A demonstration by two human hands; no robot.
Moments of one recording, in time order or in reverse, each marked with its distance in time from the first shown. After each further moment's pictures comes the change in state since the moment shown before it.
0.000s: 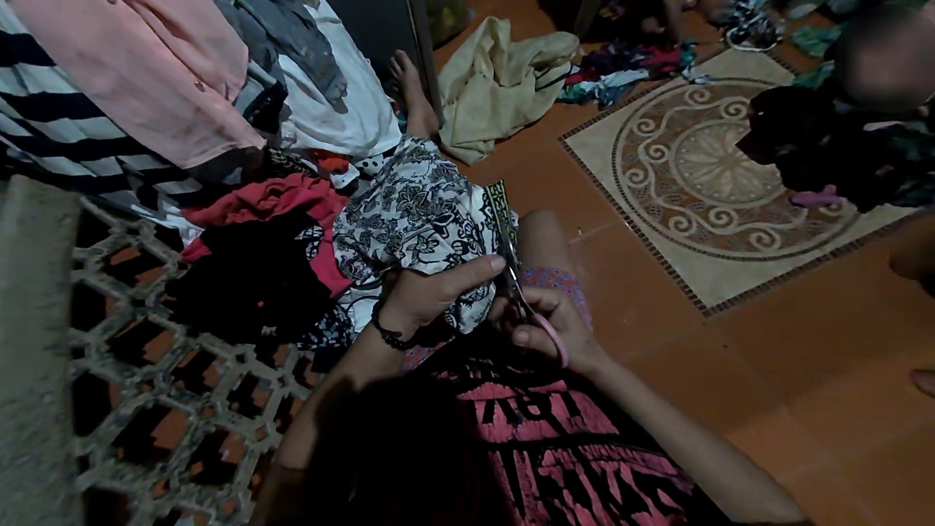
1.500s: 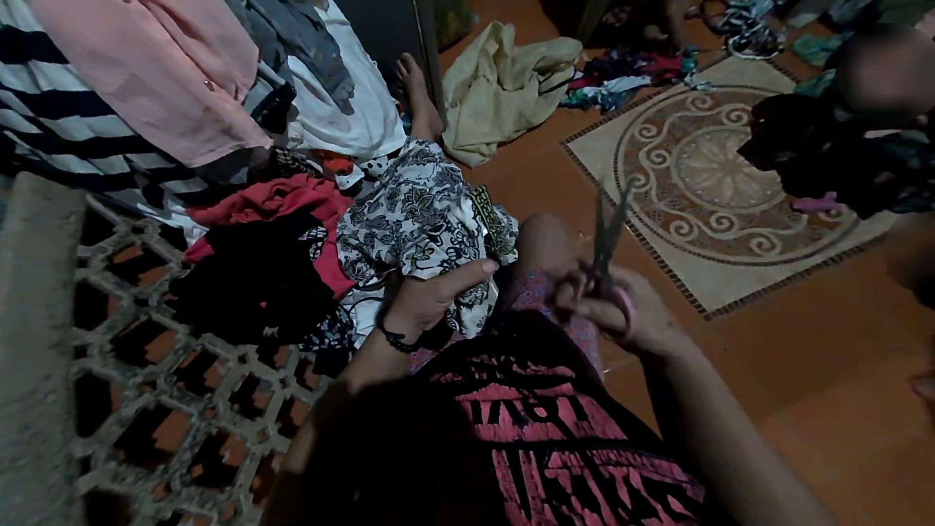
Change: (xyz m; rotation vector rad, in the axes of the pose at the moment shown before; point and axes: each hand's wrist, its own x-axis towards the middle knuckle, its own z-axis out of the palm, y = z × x) left_hand -0.003 -0.010 -0.004 -0.059 0.135 -0.069; right_hand -0.014 -0.035 -0.053 -0.265 0.172 0.116
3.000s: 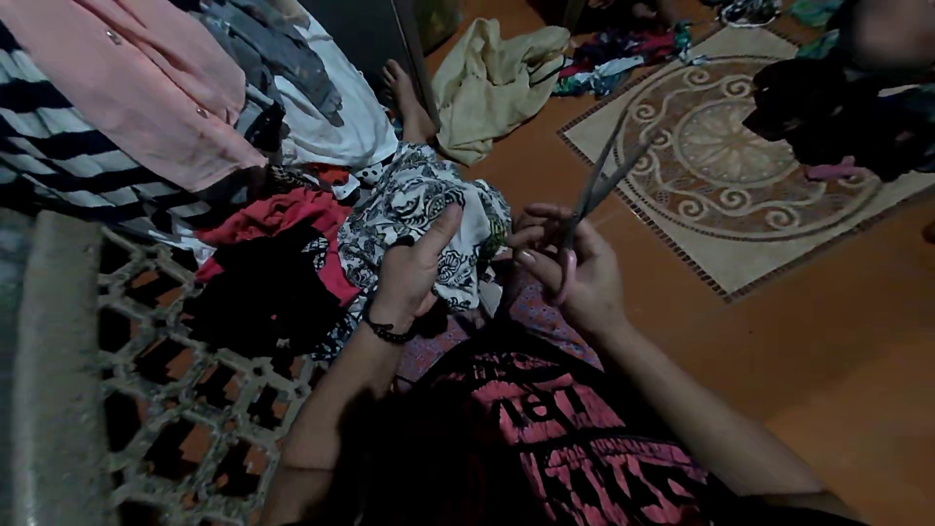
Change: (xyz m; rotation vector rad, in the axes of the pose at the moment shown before) left_hand 0.007 0.038 0.013 0.068 0.153 -0.083; right_hand 0.033 -0.018 0.058 -0.005 0.336 -0.216
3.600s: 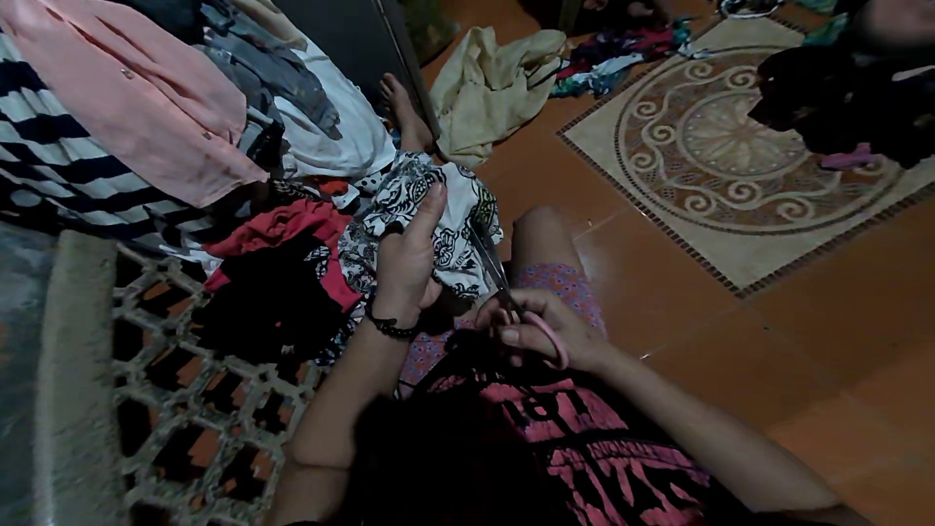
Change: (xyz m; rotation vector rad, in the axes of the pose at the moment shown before) left_hand 0.005 0.013 0.027 -0.031 0.174 0.019; right_hand -0.031 0.011 -0.008 0.327 -0.574 0.246
